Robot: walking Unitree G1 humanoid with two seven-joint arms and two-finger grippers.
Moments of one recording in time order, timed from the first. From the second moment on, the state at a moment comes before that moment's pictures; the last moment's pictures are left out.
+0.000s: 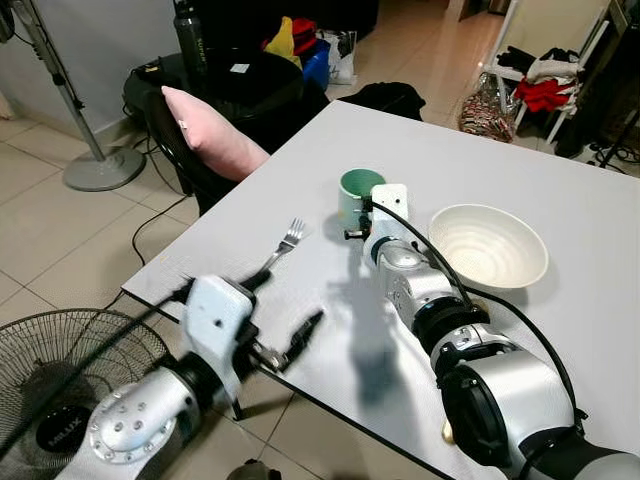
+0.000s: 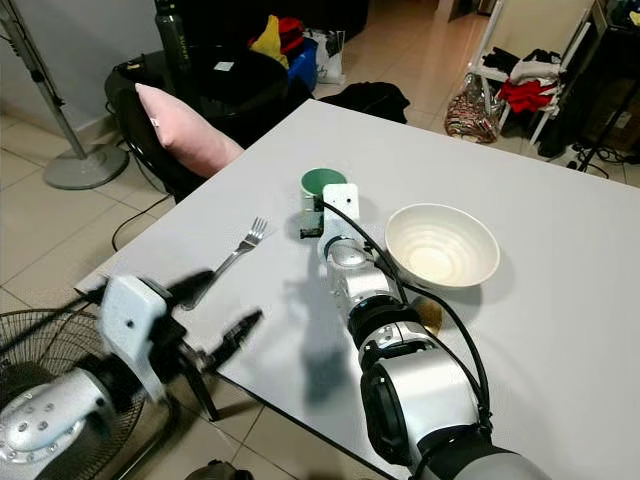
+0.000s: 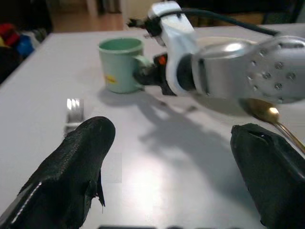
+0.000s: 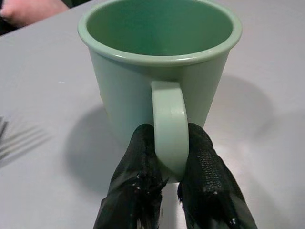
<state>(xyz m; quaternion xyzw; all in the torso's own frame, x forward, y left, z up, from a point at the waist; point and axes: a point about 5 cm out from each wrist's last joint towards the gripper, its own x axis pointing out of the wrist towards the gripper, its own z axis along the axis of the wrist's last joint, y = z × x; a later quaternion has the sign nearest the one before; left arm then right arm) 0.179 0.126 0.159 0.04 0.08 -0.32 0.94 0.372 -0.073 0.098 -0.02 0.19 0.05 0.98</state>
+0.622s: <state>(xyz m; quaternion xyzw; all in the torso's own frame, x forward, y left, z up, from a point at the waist) 0.178 0.124 0.158 0.04 0.09 -0.34 0.93 0.371 -0.071 0.096 -0.02 0.20 0.02 0.98</state>
